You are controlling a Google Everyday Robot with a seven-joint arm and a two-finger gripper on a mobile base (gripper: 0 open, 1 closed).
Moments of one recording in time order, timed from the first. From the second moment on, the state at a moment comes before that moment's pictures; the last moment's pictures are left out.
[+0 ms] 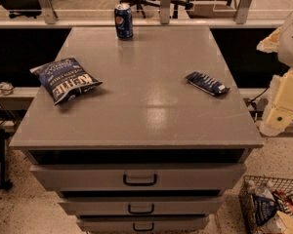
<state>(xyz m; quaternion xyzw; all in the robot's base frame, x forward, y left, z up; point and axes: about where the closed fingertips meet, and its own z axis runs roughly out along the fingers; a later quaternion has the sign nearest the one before) 0.438 -0.216 0.977 -0.60 0.78 -0.04 0.16</state>
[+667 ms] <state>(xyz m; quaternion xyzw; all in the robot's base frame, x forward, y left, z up) 0.459 -0.212 0.973 -0.60 0.78 -0.03 0.18</state>
